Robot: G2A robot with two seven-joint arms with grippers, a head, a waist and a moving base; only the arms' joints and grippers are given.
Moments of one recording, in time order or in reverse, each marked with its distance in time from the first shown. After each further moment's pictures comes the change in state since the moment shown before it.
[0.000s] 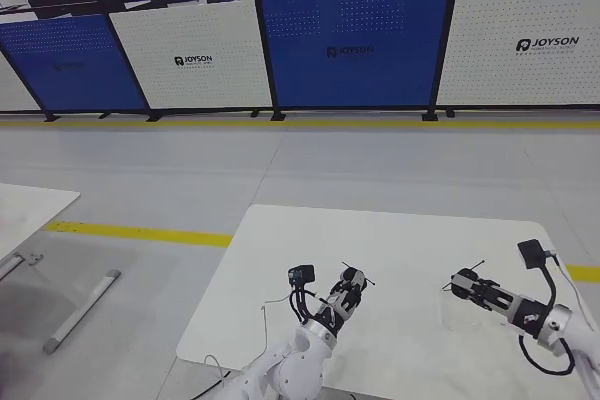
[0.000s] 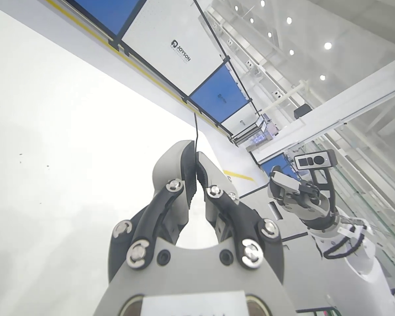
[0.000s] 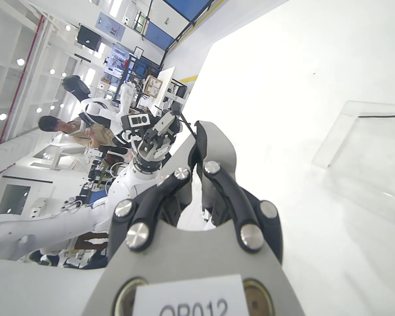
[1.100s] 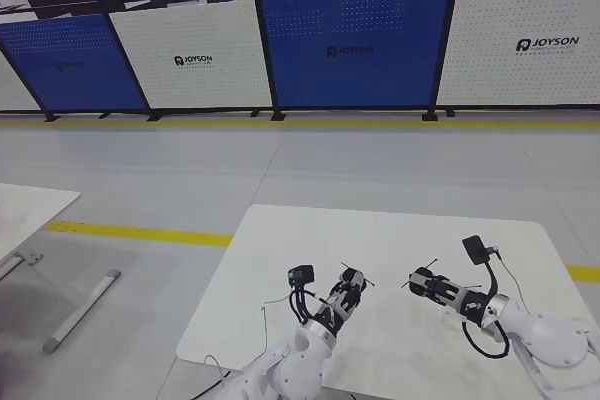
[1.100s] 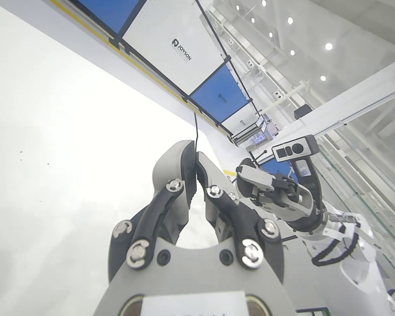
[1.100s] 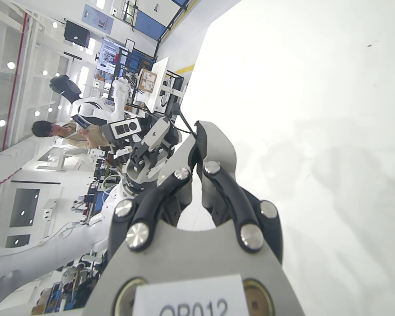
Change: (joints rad) left arm 0.005 -0.004 -0.010 -0.003 -0.059 0.021 -0.011; right arm 0.131 -0.049 -0.244 0.042 -0.049 0.140 -0.118
